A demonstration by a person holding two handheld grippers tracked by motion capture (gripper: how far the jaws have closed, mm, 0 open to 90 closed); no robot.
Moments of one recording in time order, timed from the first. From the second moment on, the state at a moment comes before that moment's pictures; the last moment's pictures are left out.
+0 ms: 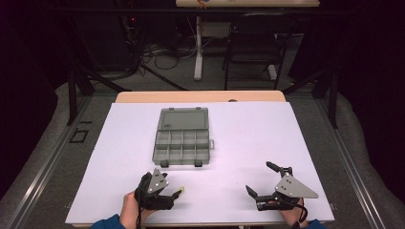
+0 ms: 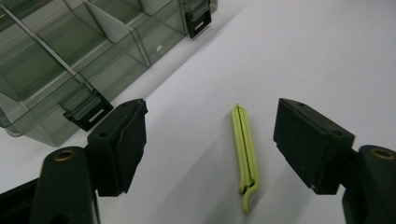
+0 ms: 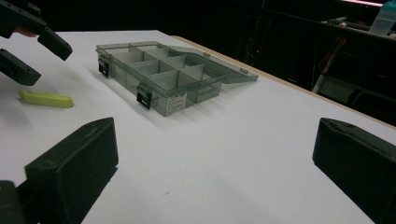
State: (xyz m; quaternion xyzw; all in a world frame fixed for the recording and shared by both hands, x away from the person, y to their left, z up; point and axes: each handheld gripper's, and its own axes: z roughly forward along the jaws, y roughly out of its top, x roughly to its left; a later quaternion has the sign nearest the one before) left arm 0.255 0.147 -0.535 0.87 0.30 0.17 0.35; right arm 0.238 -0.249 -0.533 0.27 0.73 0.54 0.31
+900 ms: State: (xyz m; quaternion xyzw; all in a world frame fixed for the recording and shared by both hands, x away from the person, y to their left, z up) left arm 0.258 0.144 -0.549 0.88 0.30 0.12 0.35; right arm 0.237 -0.249 -0.533 0.27 0.73 0.54 0.31
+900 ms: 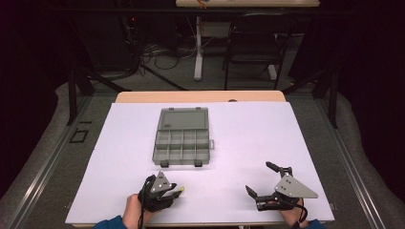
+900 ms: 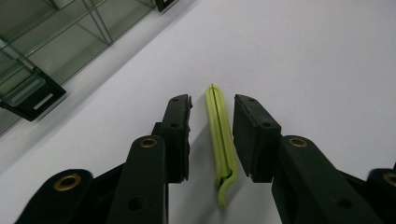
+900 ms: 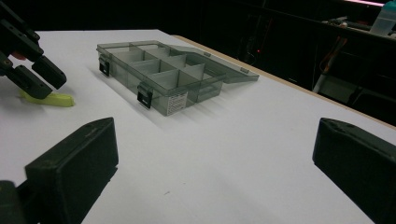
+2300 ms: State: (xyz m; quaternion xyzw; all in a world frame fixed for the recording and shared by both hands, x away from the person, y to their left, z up) left arm 0.260 0.149 -0.552 0.88 0.30 0.11 0.35; right arm 0.237 -0.248 -0.533 0.27 0.74 0.54 0.31
